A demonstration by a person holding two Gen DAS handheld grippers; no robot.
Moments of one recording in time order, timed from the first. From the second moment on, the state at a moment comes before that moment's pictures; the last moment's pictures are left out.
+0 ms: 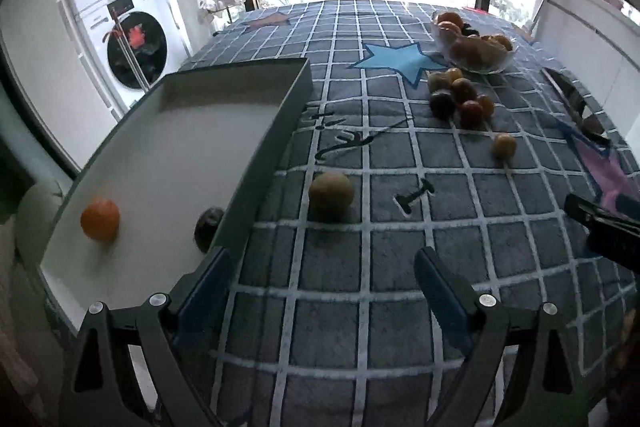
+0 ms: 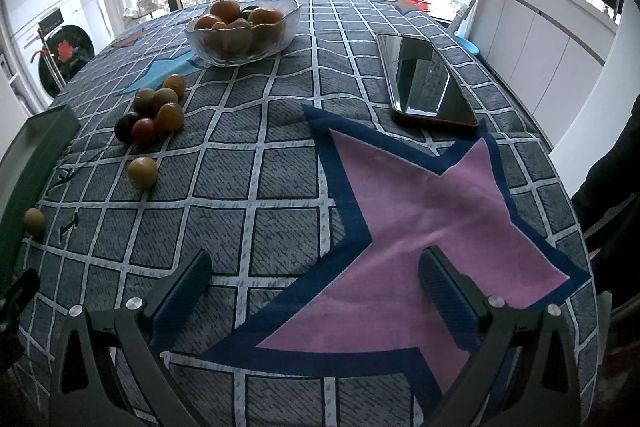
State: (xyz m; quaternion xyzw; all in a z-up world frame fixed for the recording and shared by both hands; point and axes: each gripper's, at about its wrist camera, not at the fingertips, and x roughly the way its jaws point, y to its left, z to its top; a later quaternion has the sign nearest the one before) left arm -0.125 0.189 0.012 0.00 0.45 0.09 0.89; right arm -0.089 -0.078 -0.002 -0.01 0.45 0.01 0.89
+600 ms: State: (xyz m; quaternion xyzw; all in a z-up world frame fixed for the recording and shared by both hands) left arm -0.087 0.178 0.004 -0.06 0.44 0.04 0.89; right arm -0.089 -0.079 -0.001 -0.01 0.45 0.01 0.89
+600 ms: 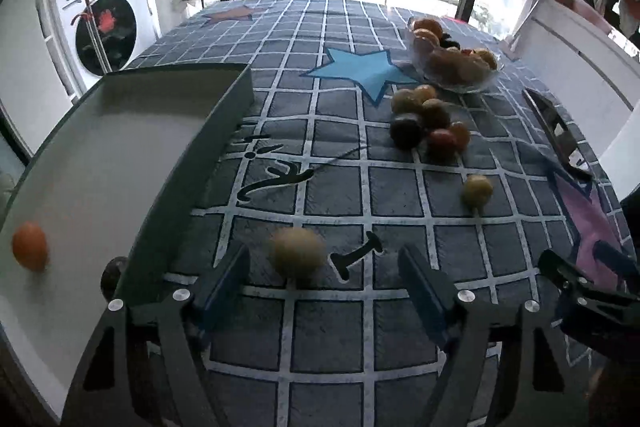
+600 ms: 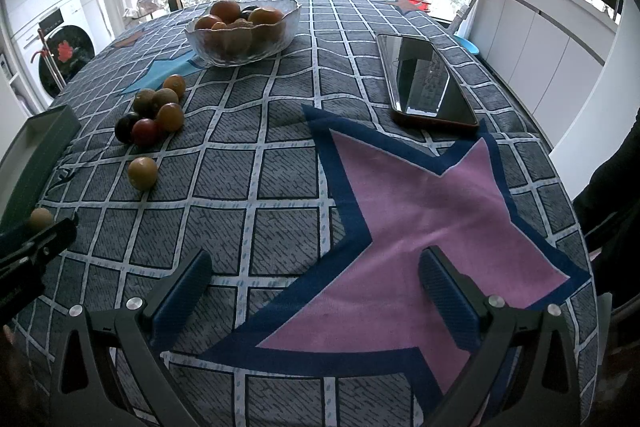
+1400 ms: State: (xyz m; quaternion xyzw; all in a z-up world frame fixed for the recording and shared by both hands) left arm -0.105 0.179 0.003 -0.04 0.44 0.08 0.89; right arm -0.088 -0.078 -0.002 -0.01 0.45 0.01 0.89
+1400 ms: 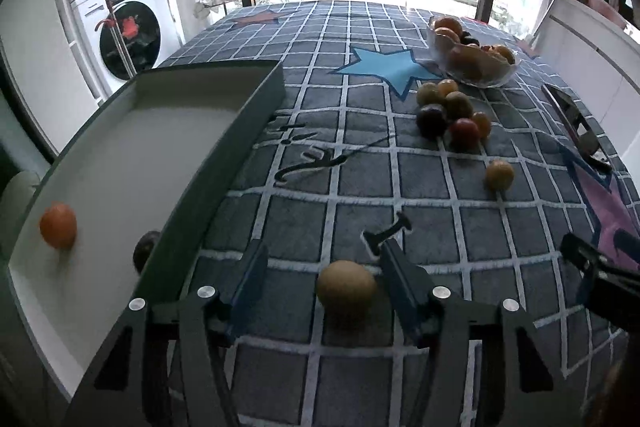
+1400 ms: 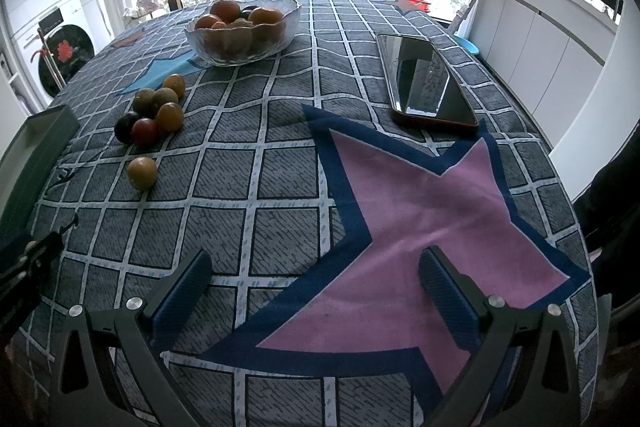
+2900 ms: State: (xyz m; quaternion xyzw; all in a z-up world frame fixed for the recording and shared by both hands) left arm -0.127 0.185 0.012 -0.06 0.44 0.04 0.90; right arm -0.066 -0.036 0.008 0.06 0.49 0.19 0.85
